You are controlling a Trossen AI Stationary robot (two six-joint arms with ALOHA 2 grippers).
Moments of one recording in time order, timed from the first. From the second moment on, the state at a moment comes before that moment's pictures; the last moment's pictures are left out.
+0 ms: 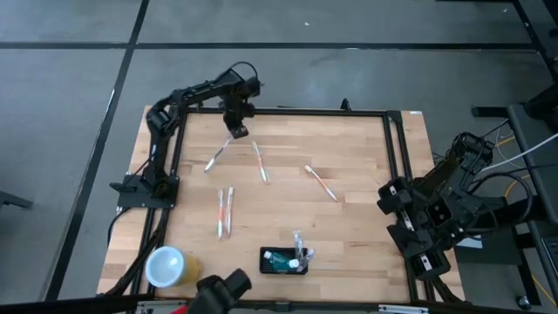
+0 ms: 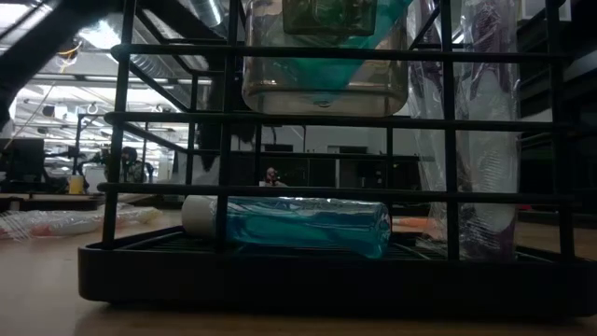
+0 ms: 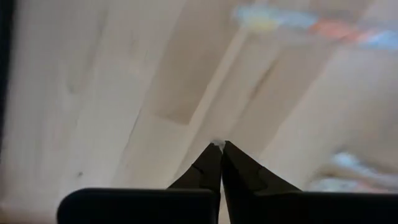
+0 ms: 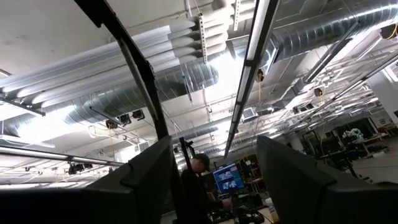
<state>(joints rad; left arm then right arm) 0.78 2.02 1.69 -1.40 0.11 0.31 0.97 1.37 1.14 1.26 0.74 -0.43</state>
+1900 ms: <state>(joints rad) -0.63 1.79 1.72 -0.43 -0.70 -0.24 1.08 1.37 1.14 1.19 0.66 -0.46</state>
